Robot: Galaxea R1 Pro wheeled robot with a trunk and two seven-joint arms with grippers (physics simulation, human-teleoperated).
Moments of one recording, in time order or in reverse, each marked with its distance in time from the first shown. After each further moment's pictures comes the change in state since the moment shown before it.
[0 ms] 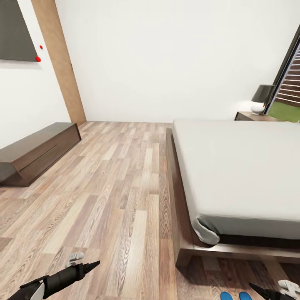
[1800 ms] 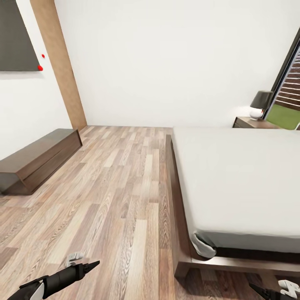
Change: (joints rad) left arm 0.000 0.002 0.000 0.000 0.000 0.000 0.000; right arm 0.000 0.000 0.000 0.000 0.000 0.000 0.000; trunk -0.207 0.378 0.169
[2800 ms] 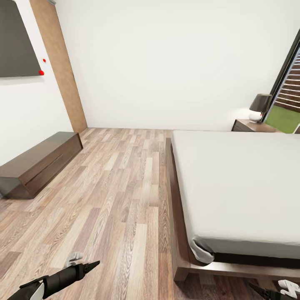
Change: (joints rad) left arm 0.000 0.000 0.000 0.000 0.000 0.000 0.000; right arm 0.000 0.000 0.000 0.000 0.000 0.000 0.000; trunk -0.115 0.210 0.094
